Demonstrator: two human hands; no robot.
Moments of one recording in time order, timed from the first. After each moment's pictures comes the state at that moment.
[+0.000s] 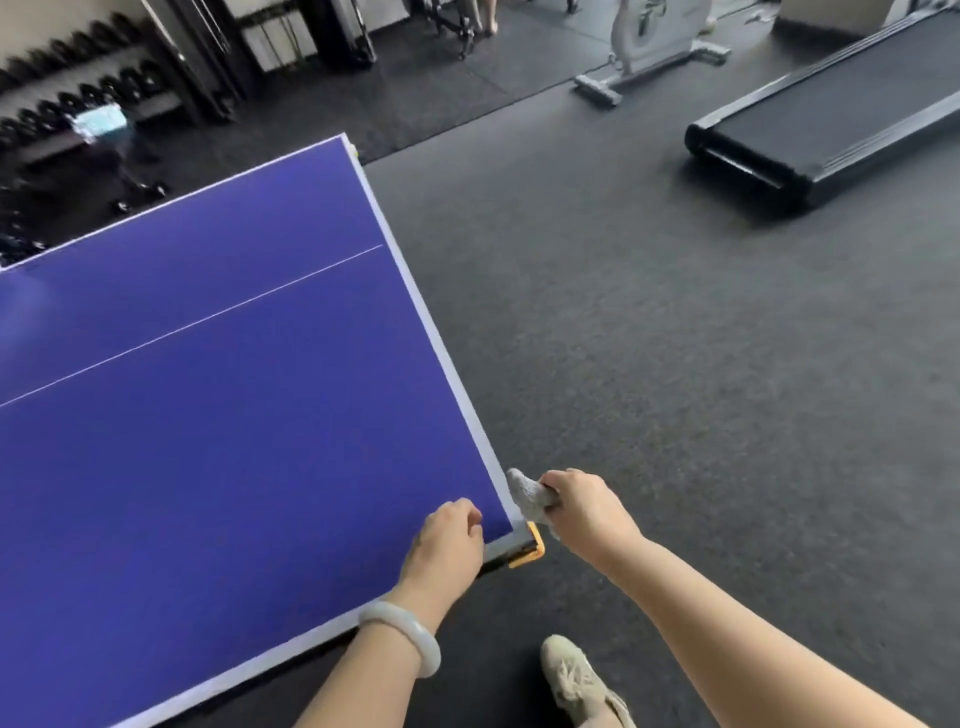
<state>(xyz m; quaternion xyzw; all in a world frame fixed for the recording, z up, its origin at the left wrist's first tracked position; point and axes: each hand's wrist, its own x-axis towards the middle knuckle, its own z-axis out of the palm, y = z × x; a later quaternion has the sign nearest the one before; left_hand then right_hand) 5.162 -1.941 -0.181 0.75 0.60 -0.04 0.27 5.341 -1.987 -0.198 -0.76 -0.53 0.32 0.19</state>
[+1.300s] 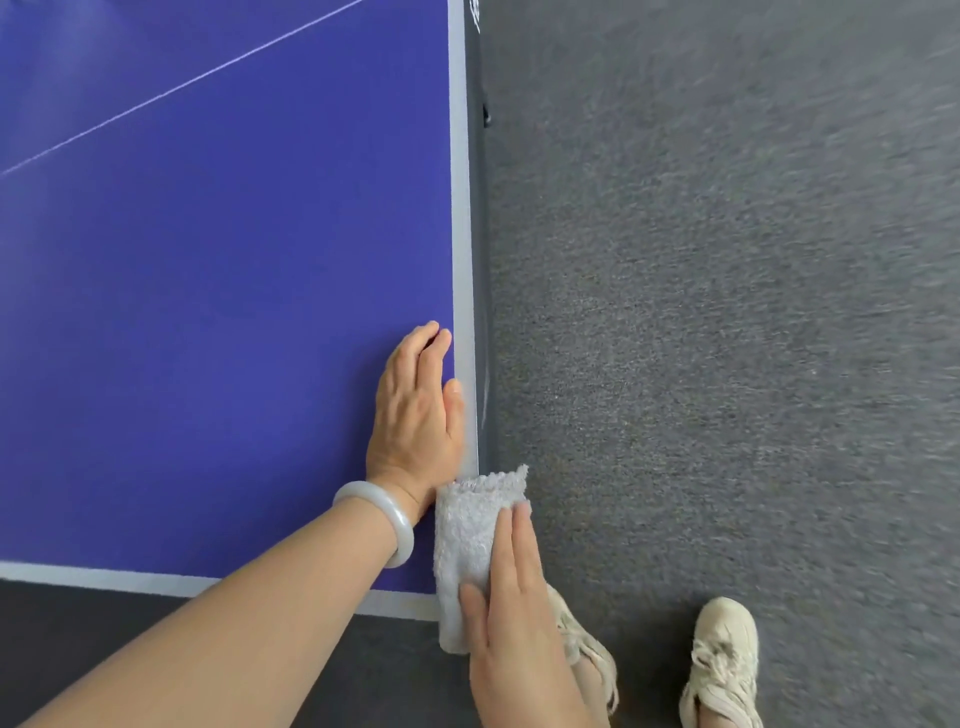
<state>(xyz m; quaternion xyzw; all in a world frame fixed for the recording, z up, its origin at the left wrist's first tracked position) 5.227 -1.804 -0.297 0.73 0.67 0.10 0.09 5.324 -1.959 -0.324 -0.56 -0.53 0.60 0.22</state>
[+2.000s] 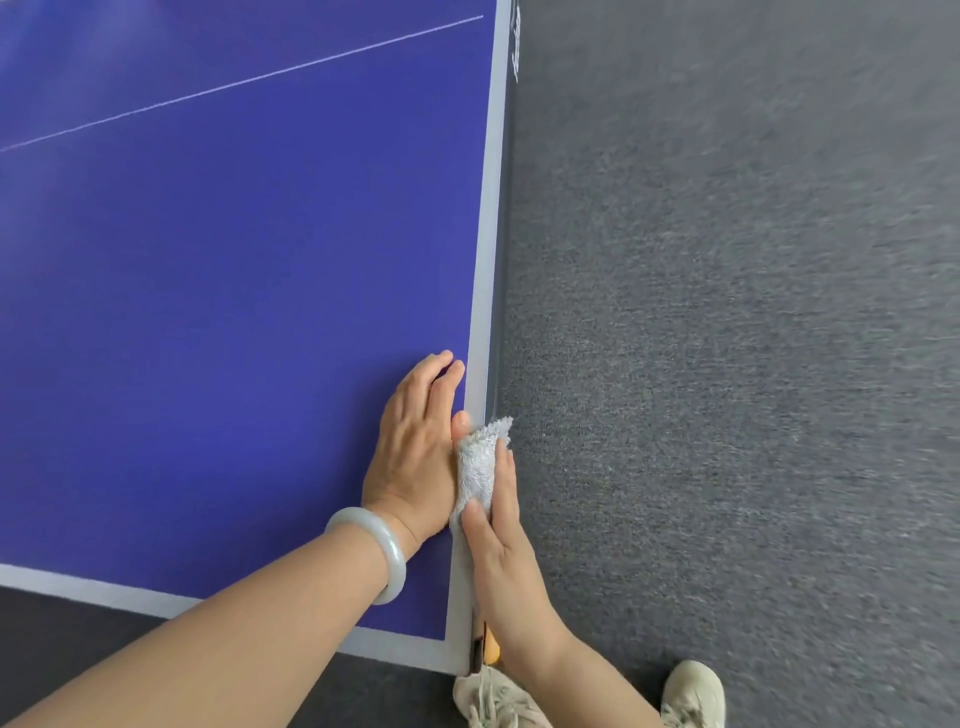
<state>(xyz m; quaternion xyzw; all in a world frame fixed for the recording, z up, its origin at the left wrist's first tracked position) 5.222 -1.805 -0.298 0.72 0.68 0.09 0.11 5.327 -1.879 -0.315 -0.49 -0.37 0.70 0.36</state>
